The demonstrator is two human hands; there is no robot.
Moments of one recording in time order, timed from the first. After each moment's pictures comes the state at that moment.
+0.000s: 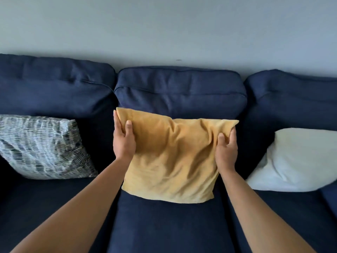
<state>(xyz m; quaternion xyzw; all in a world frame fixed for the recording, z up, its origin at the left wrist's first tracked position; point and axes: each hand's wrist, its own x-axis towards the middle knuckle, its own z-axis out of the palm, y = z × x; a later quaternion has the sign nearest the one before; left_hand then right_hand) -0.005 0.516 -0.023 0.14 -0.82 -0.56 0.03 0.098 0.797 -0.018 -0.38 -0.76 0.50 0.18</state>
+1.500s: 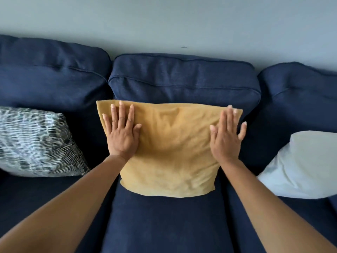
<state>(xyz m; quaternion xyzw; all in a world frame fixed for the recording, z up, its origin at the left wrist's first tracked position) -0.045 0.509 -0.079 -0.13 -0.97 -0.14 0.14 0.043 0.822 -0.064 -0.18 -0.97 0.04 0.16</state>
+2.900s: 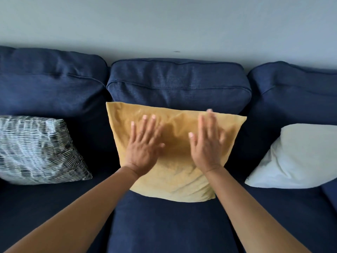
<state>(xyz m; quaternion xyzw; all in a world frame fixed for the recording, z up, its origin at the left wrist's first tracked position) 0.003 0.539 -0.071 -0.35 -0.91 -0.13 0.20 0.068 0.755 -0.049 -0.12 -0.96 0.08 0.24</state>
